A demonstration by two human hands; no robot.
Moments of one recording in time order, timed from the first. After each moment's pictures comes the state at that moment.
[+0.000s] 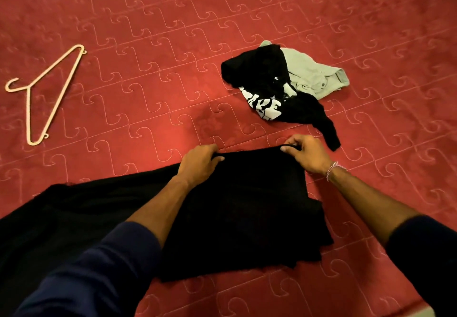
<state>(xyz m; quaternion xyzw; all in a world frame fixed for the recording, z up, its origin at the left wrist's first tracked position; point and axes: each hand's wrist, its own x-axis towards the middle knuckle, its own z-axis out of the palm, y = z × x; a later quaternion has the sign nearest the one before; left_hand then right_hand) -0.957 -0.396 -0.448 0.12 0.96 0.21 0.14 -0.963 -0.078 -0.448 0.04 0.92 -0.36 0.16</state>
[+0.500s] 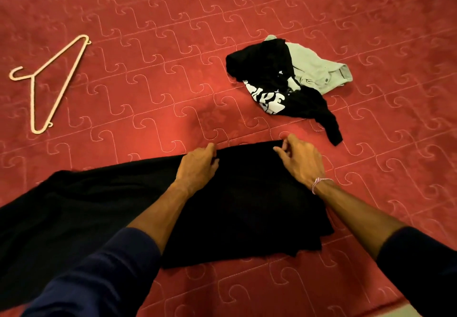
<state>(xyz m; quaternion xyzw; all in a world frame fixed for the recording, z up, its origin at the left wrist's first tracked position) -0.917 -0.406 -0.447 0.11 0.98 0.15 0.09 -0.920 -0.119 -0.440 0.01 0.98 -0.21 0.05</state>
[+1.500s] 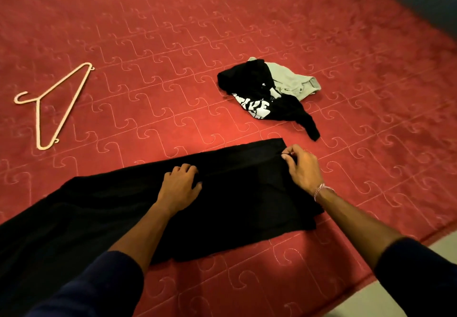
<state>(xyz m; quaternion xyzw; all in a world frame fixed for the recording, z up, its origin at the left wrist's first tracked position) -0.866 -0.470 -0.430 0.15 0.97 0.12 0.16 -0.852 -0.119 -0.408 0.09 0.94 -0.33 -0.02</state>
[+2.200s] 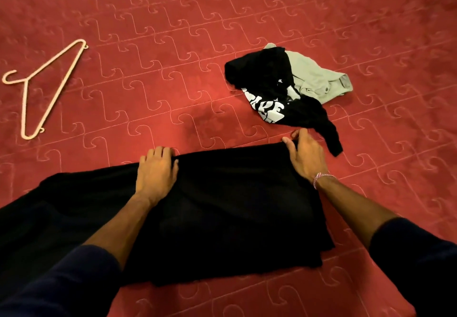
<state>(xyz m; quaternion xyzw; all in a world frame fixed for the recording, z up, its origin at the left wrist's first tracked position) -0.923 -0.477 -0.452 0.02 1.00 0.02 0.04 -0.961 -0.093 -0.464 0.04 0.96 -0.26 0.01</state>
